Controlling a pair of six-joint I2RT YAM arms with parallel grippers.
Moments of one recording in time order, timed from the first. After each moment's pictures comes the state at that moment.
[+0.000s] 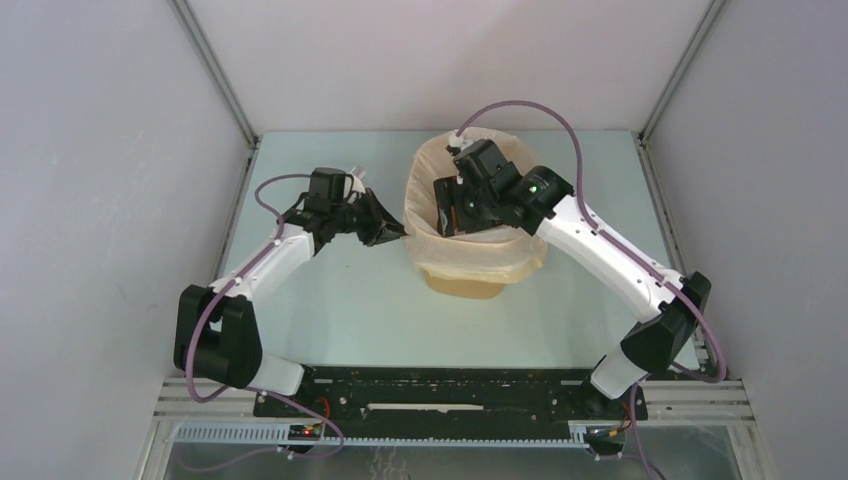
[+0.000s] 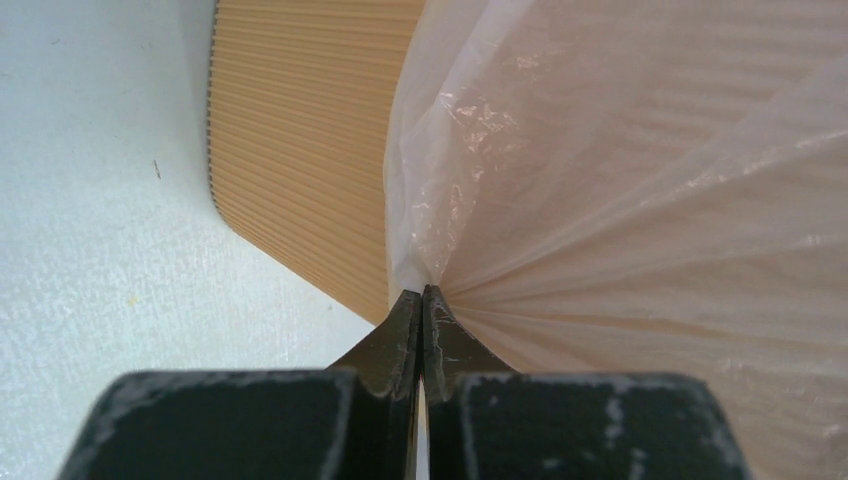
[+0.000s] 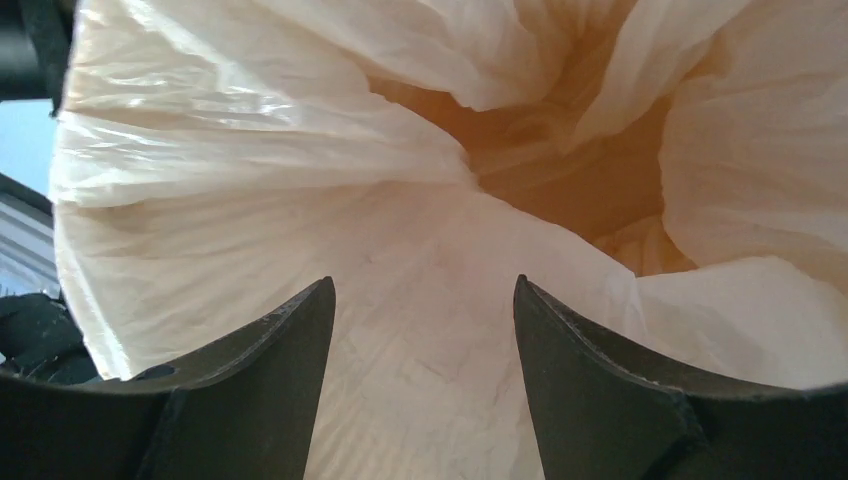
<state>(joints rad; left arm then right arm) -0.28 1.42 1.02 -0.32 0.62 -0.88 0.76 1.61 1.75 -0.96 0.09 0.43</state>
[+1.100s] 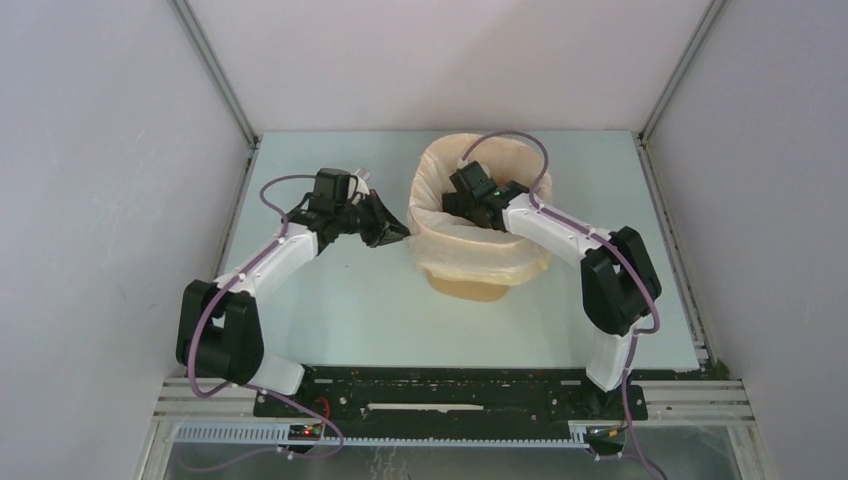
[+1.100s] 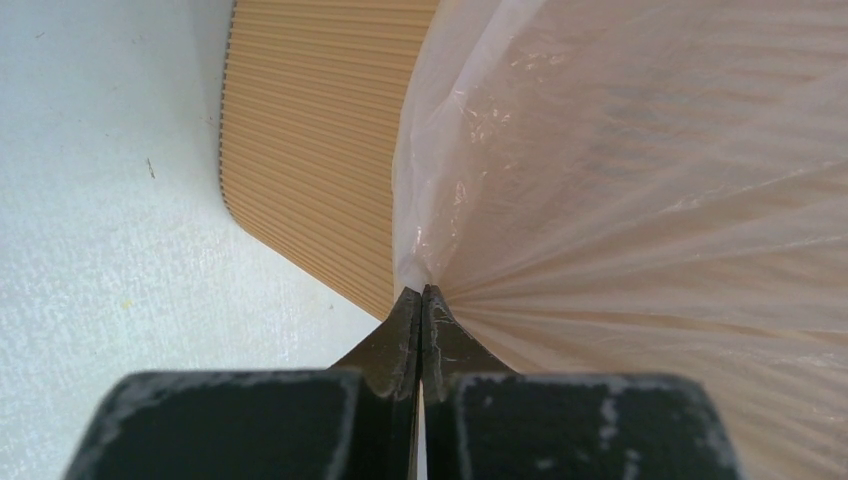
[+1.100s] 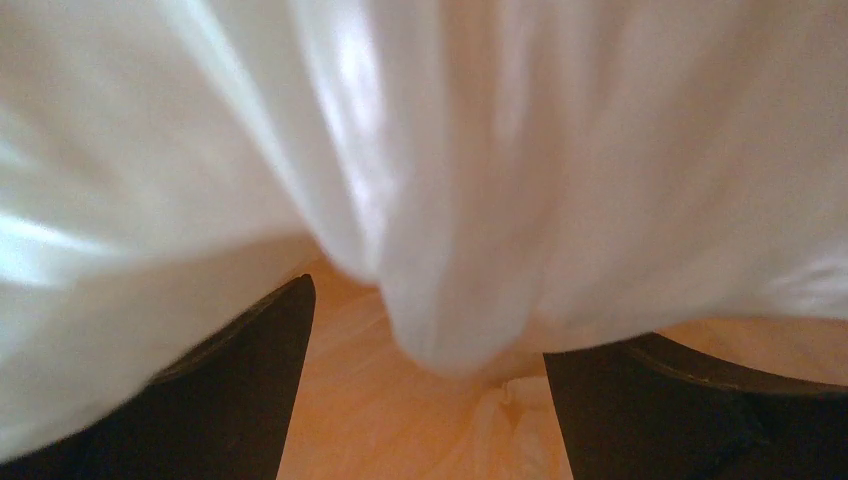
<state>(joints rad) -0.30 1.44 1.02 -0.31 0.62 -0.88 0.64 1.84 1.48 -0.65 0.16 0.45</state>
